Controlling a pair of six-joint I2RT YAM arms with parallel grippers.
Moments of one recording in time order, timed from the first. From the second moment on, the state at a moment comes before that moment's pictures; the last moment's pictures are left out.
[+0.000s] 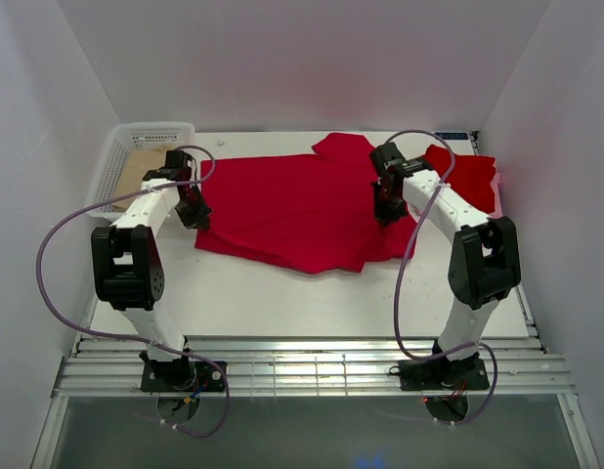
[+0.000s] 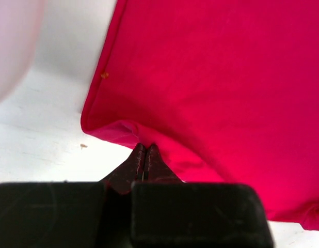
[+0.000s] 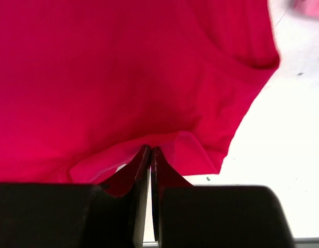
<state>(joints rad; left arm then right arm) -0.02 1.78 1.35 -0.79 0.02 -0.48 0.39 1.79 1.47 -0.90 0.14 0.33</state>
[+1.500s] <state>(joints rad) 0.10 2.04 1.63 -0.74 0.18 -0.49 0.22 2.23 2.00 -1.01 0.11 0.17</state>
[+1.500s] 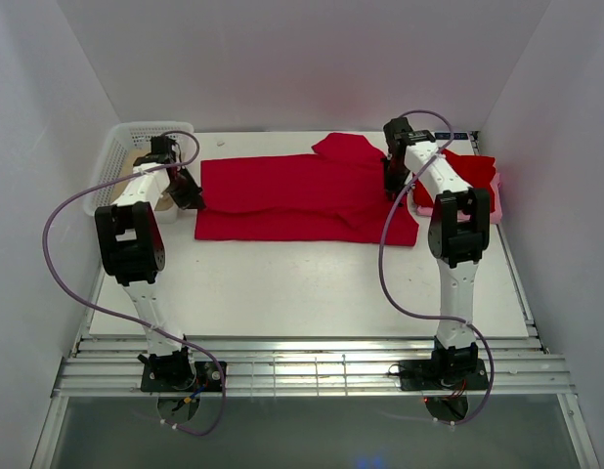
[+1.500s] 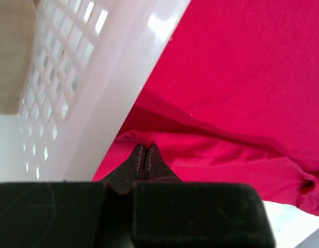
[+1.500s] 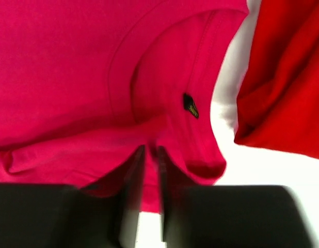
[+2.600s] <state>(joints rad) -0.33 1.91 1.48 -0.57 0.03 -0.57 0.41 2.04 1.67 -0.78 -0.14 0.15</state>
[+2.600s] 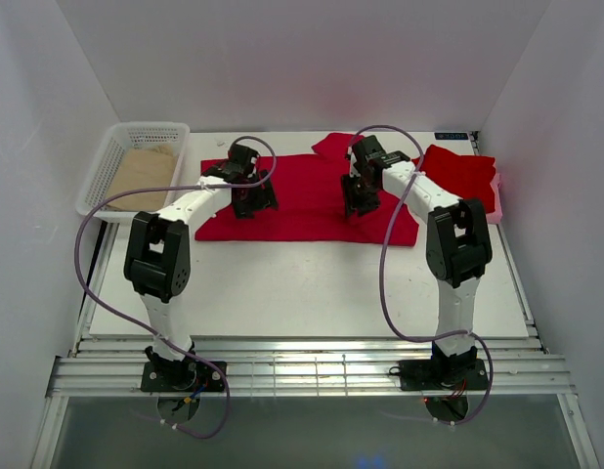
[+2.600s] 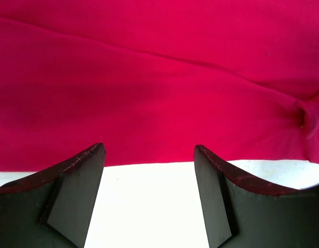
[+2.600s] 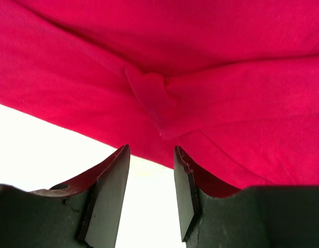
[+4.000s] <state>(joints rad) -0.47 2.00 1.40 -0.42 0.03 -0.61 0.42 2.28 2.03 -0.74 0.13 0.03</state>
